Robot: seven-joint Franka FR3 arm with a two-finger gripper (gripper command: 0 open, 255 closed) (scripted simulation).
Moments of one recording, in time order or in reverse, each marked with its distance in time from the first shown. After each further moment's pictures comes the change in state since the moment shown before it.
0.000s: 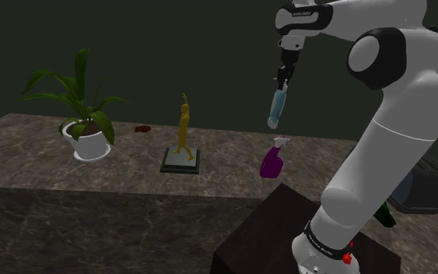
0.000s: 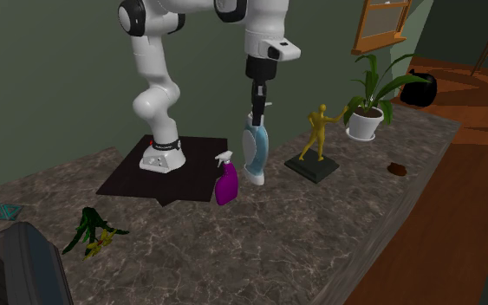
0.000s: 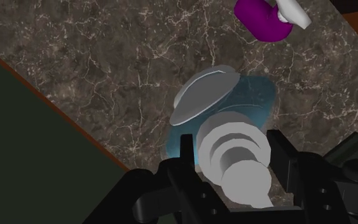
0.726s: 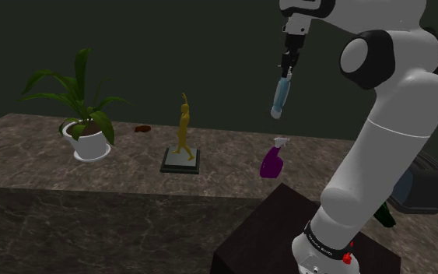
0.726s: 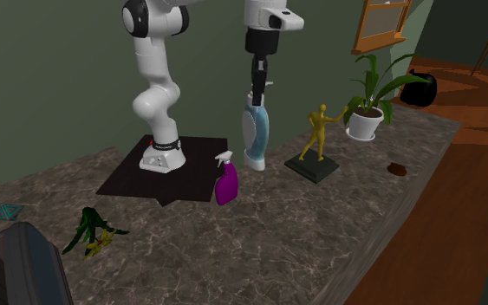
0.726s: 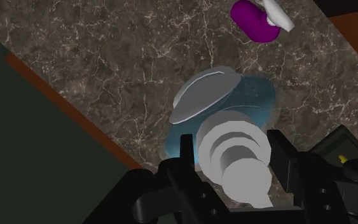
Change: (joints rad) arm -0.012 0.051 -0.009 0.209 0.022 -0.162 -0.026
